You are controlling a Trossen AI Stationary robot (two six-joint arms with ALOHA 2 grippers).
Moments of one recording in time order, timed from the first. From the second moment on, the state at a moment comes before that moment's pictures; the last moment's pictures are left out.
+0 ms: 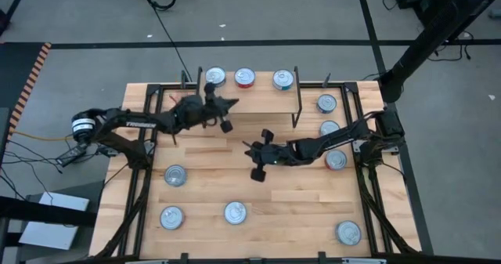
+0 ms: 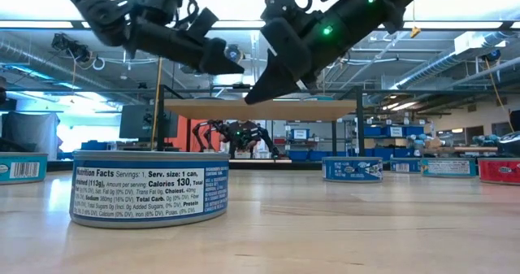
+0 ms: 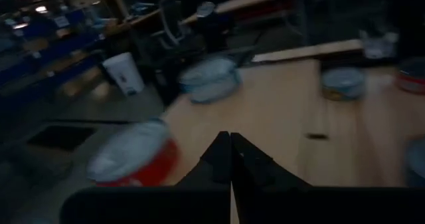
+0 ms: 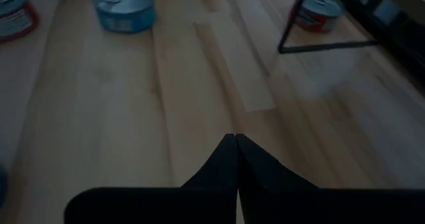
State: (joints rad) left arm 0.33 1.37 0.63 0.63 -0.17 0.31; right arm 0.13 1.78 1.04 0.11 0.38 0.14
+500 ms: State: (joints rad) left arm 0.11 1.34 0.57 0.66 -0.19 0.25; right arm 0.20 1.78 1.04 0.07 0.42 0.01
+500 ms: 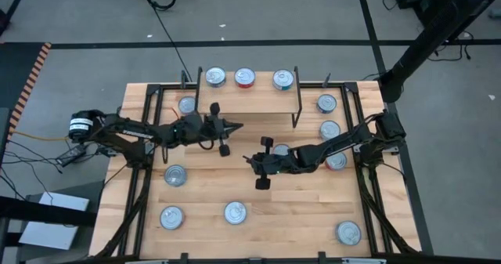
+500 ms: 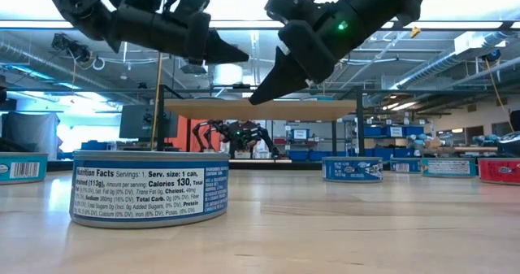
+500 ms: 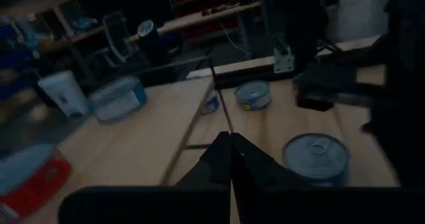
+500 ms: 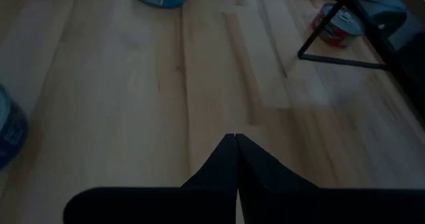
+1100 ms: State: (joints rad) left arm 0.04 1.34 0.57 0.54 -0.19 0.22; right arm 0.21 1.76 1.04 -0.02 0.36 0.04
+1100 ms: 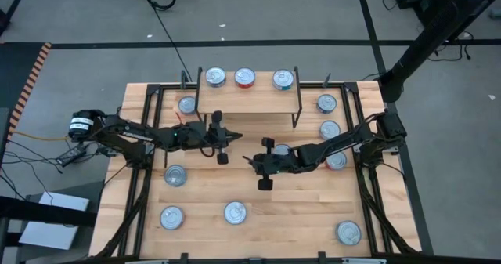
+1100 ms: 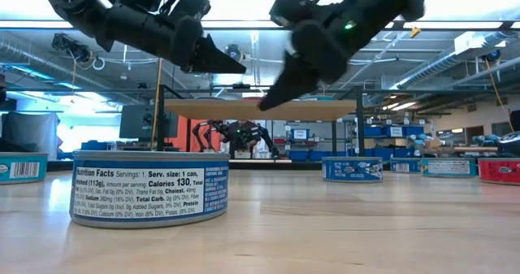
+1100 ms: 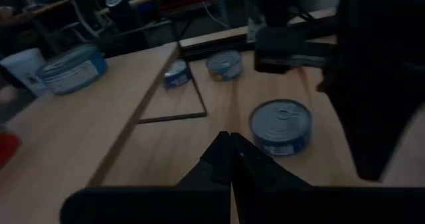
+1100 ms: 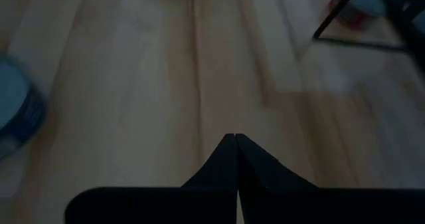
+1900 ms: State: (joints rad) left arm -0.18 1.34 0.57 0.45 -0.27 0.20; right arm 0.43 1.51 1.05 -0.93 0.40 0.68
